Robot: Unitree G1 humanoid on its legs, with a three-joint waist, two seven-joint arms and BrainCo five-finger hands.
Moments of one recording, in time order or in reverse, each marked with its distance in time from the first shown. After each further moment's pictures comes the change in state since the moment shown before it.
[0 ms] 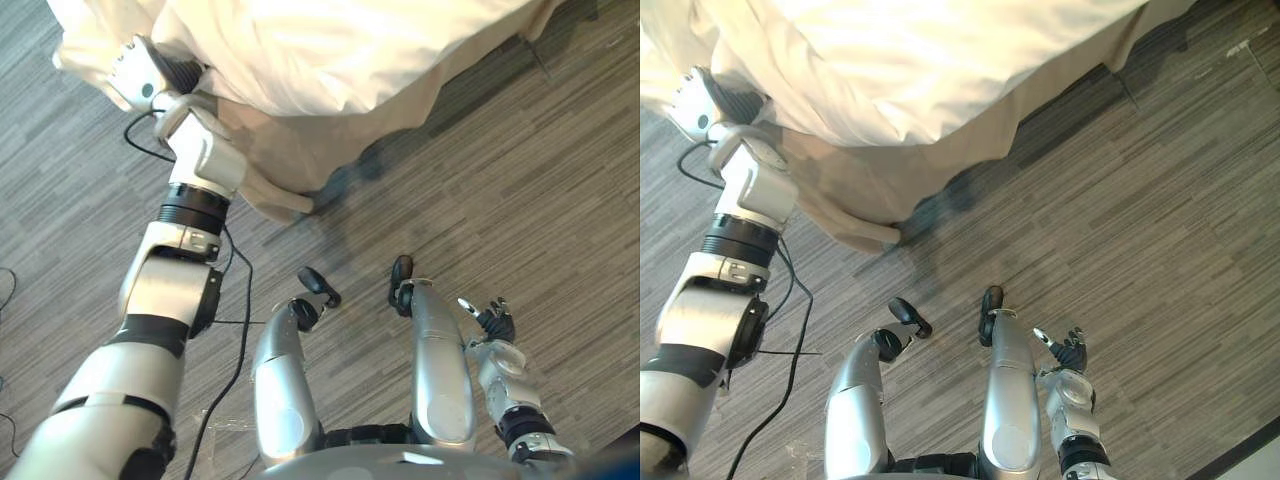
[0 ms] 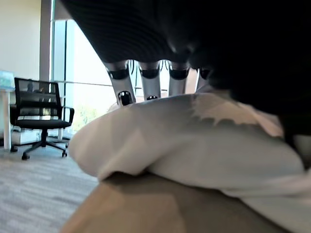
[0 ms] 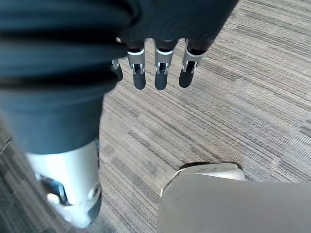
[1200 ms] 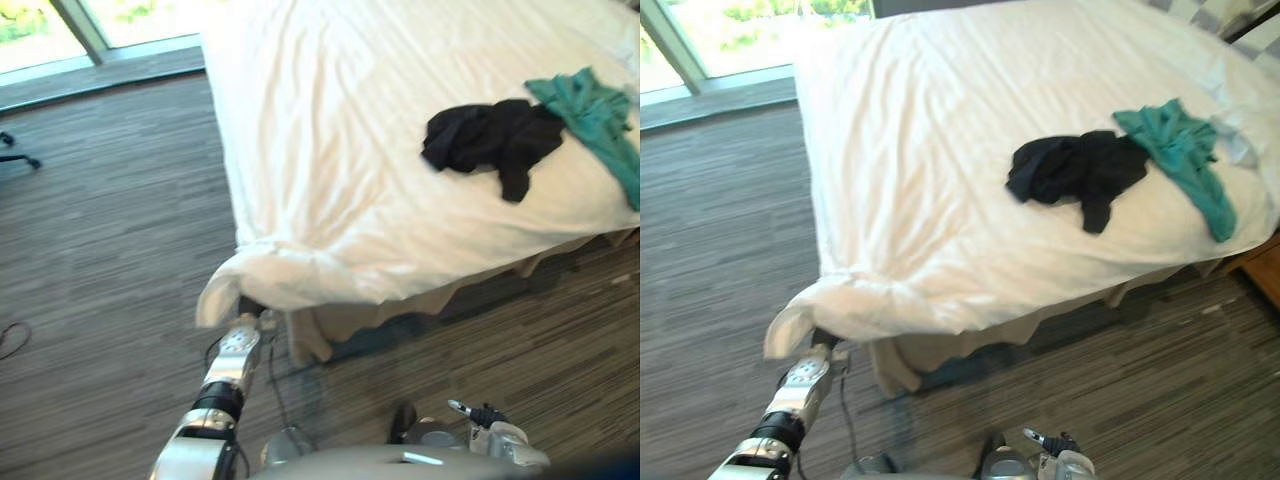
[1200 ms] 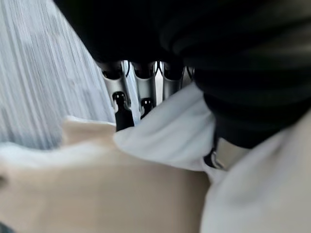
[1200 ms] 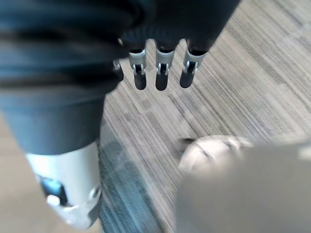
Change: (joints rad) left arm 0.930 -0.268 0.148 0.164 -0.448 -0.667 -0.371; right arm 0.176 -0.015 0.031 0.231 -0.116 0.282 0.127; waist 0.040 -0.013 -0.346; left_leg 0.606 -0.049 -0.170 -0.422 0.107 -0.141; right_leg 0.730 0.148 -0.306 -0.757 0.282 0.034
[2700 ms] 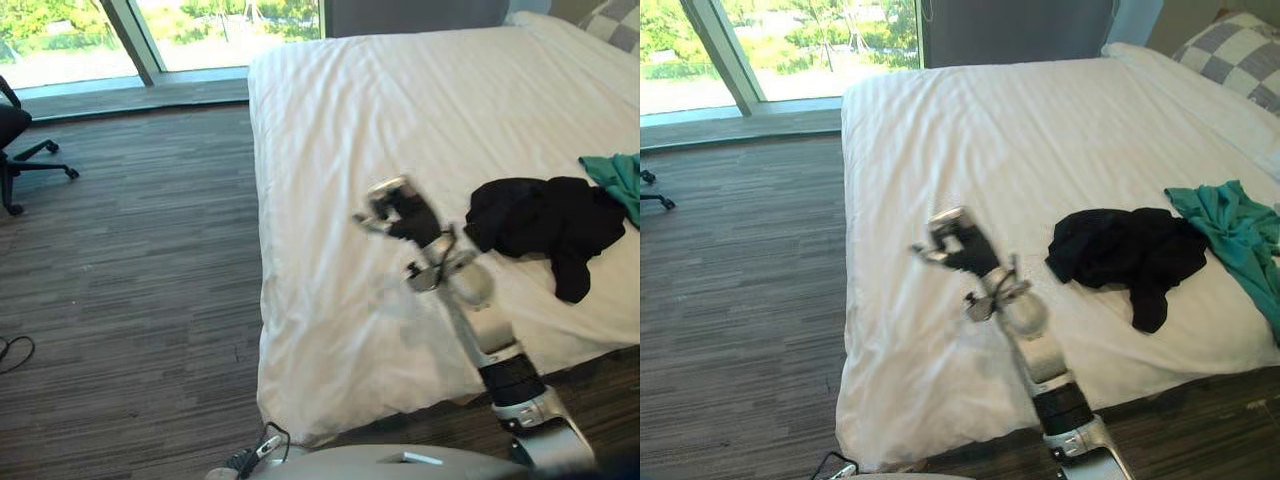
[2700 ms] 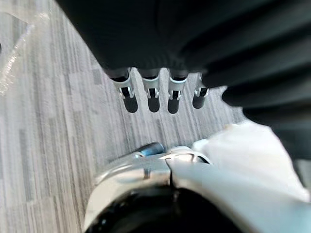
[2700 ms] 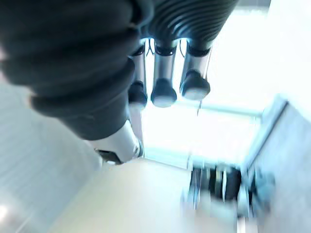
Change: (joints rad) left arm 0.392 -0.007 -0.003 0.142 0.120 0.172 -0.201; right arm -0.424 -0.012 0.557 -1.071 0.034 -0.335 0.502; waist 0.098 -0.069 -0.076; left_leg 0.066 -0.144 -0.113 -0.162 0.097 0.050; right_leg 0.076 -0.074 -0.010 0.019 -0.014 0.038
